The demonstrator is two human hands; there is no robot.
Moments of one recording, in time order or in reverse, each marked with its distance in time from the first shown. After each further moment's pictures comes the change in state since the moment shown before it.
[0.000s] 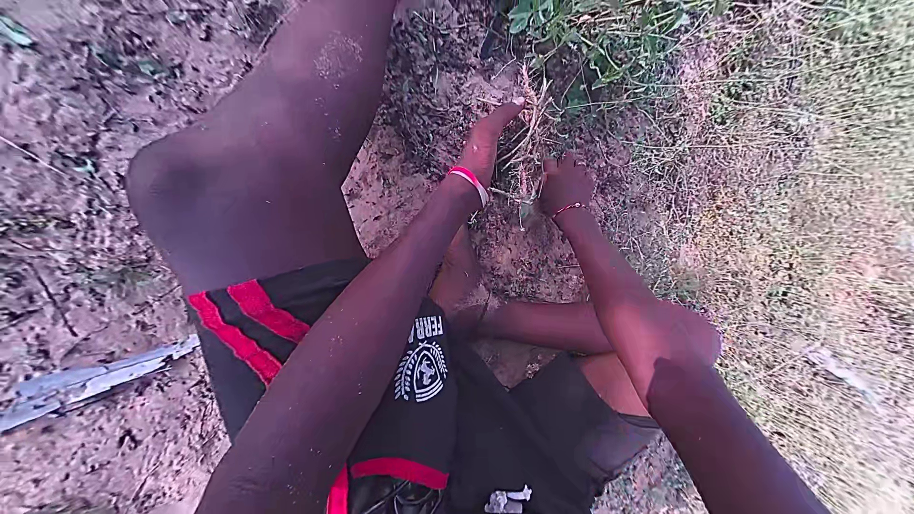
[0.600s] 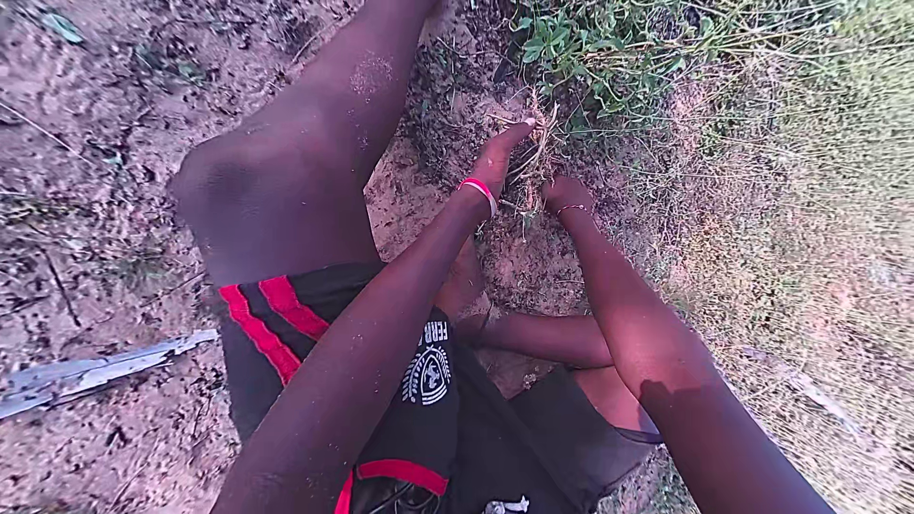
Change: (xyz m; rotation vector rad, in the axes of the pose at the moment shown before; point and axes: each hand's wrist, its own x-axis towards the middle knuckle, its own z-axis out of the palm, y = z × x) left_hand -0.002 0.006 -0.001 -0.009 -0.004 0.004; right_hand 0.031 0.002 -0.005 0.043 -0.190 0.196
